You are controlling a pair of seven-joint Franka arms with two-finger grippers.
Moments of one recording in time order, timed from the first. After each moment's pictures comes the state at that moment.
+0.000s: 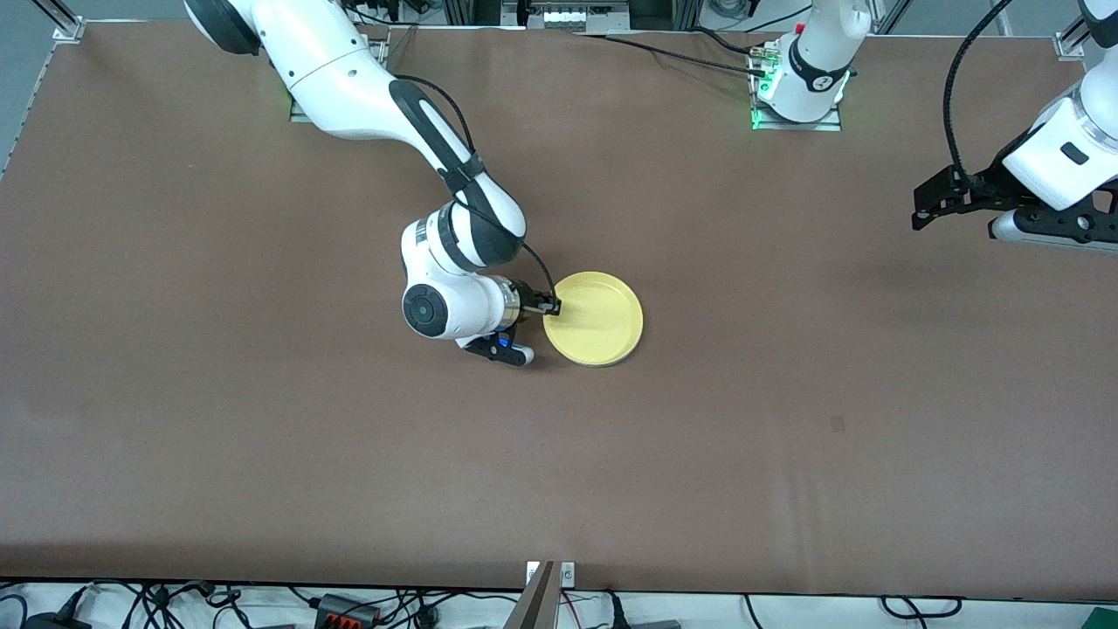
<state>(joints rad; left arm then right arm) -0.01 -0.02 -0.05 -1.67 -0.03 1.64 0.04 0.59 0.85 0.02 -1.38 0.63 2.07 0.52</state>
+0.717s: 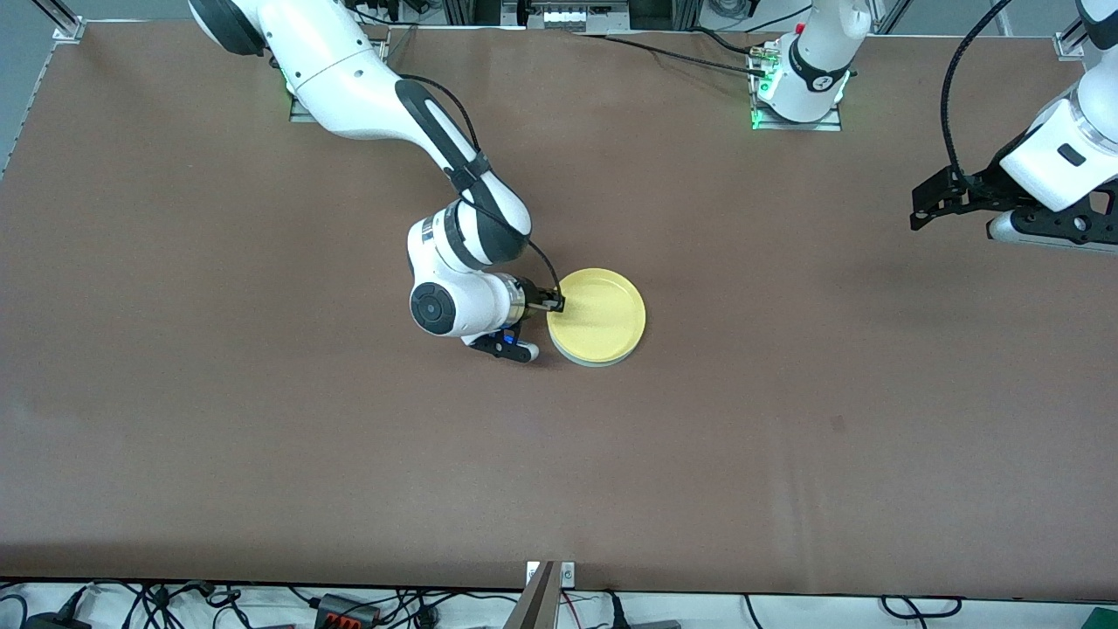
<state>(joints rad) -0.01 -0.02 -0.05 -1.67 -0.03 1.64 0.04 0.60 0.86 0.02 -1.38 0.63 2.07 0.52</state>
